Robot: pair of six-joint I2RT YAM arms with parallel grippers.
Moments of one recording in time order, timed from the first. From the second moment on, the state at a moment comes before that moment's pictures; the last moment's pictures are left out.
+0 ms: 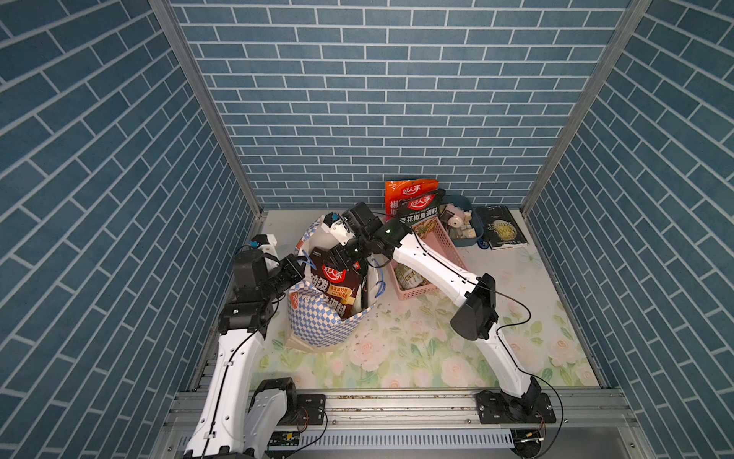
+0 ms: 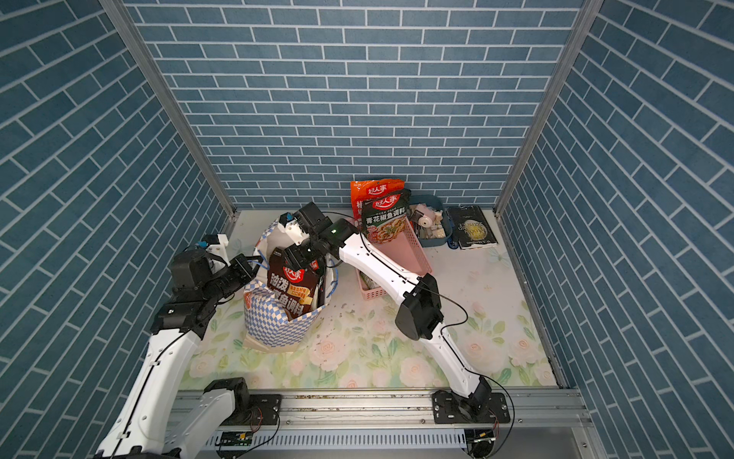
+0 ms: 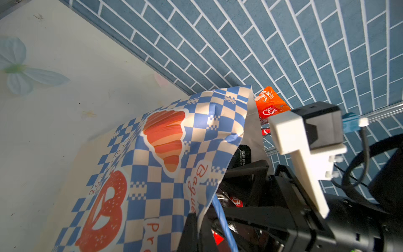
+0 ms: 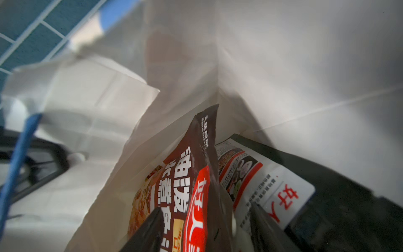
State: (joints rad) left arm 0.08 0.88 0.83 -0.39 0.44 -0.63; right arm 0.97 2.35 2.47 -0.93 -0.31 0.13
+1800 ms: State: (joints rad) left arm 0.08 0.88 0.80 -0.38 0.37 -0.66; right arm 1.11 1.92 1.69 -0.05 0.14 0.73
